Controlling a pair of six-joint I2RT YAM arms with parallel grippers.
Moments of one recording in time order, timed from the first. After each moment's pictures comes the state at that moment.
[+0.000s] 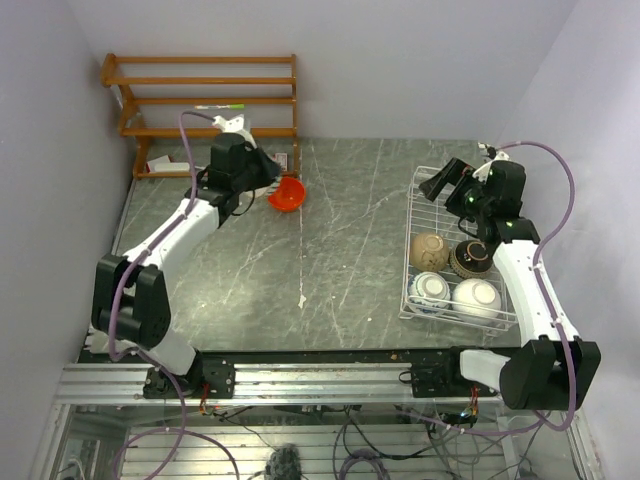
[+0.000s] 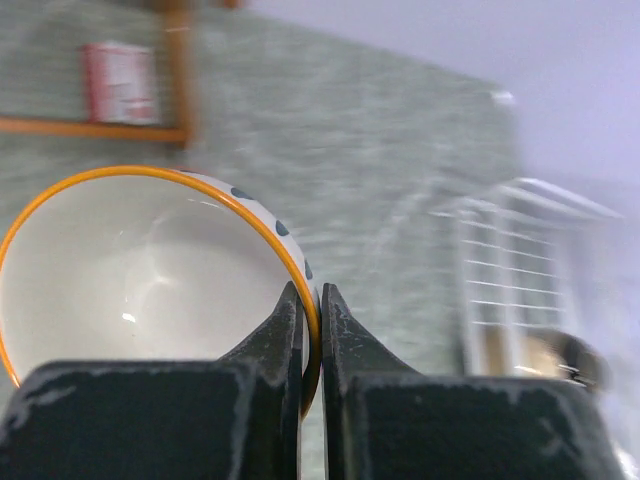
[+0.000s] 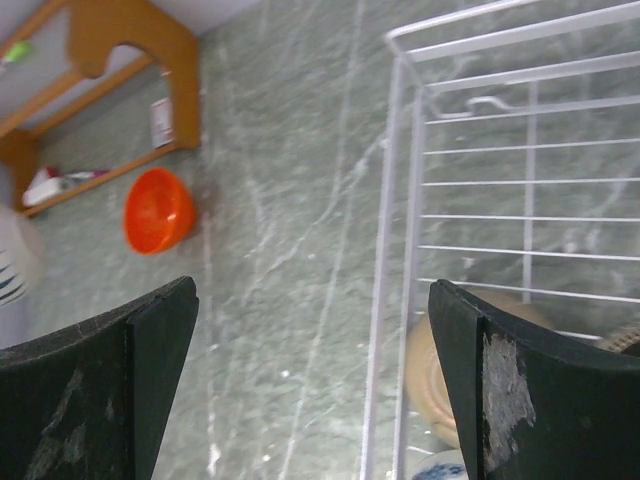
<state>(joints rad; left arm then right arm) -0.30 1.59 1.23 -0.05 0.05 -0.54 -0.03 1.19 1.04 -0.32 -0.19 0.46</state>
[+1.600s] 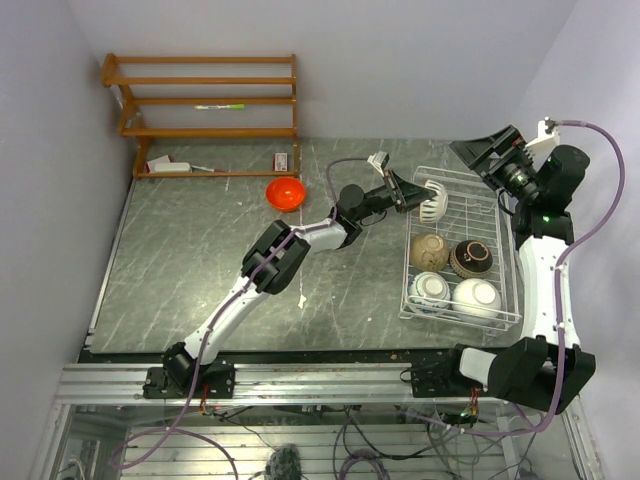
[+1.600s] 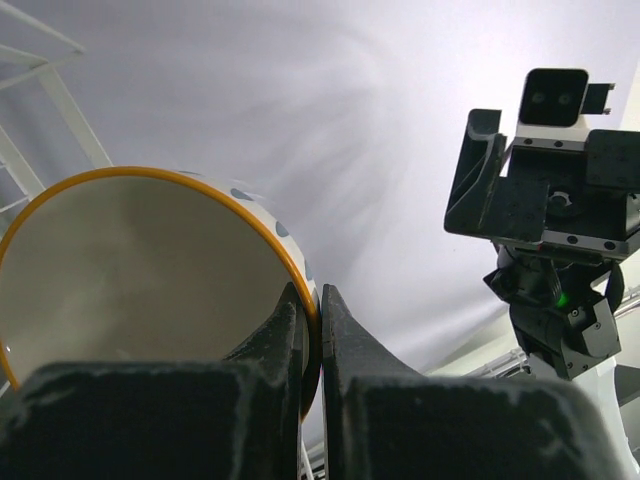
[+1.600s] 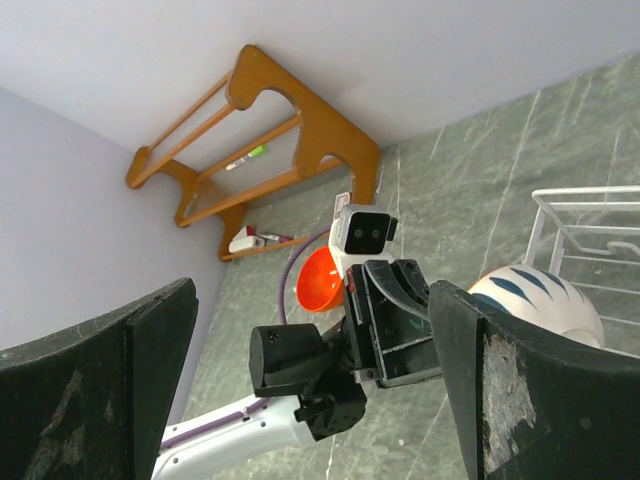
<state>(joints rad) -0.82 2.70 2.05 1.14 0.49 -1.57 -0.28 1.20 1.18 -0.08 -0.68 0.72</state>
